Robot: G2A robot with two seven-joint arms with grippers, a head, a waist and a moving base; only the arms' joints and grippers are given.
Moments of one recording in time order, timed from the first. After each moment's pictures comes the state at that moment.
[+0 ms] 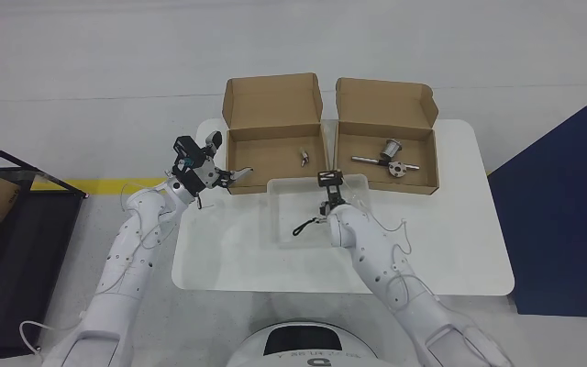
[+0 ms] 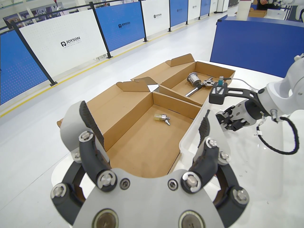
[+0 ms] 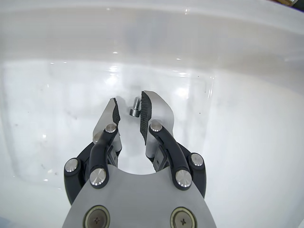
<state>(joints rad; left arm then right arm) 1.19 -1.21 -1.36 -1.15 1.57 -0.74 0.52 -1.19 -1.46 0.97 -1.18 -1.30 0.42 0.75</state>
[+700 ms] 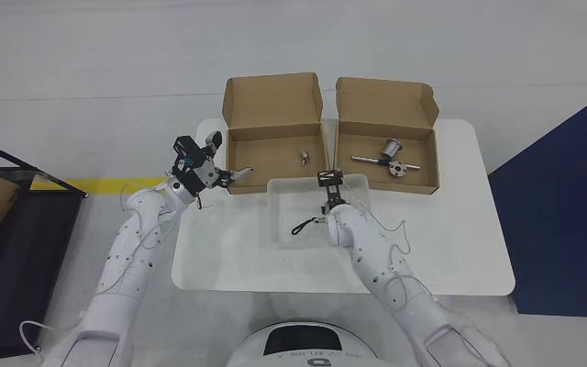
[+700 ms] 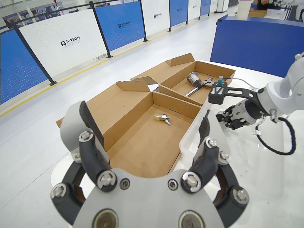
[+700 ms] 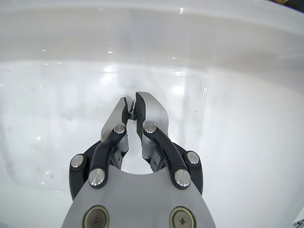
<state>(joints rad) 1.19 -1.21 -1.36 -1.15 1.57 -0.74 0.52 -1.21 -1.47 0.98 -1.21 -1.34 0.42 0.76</state>
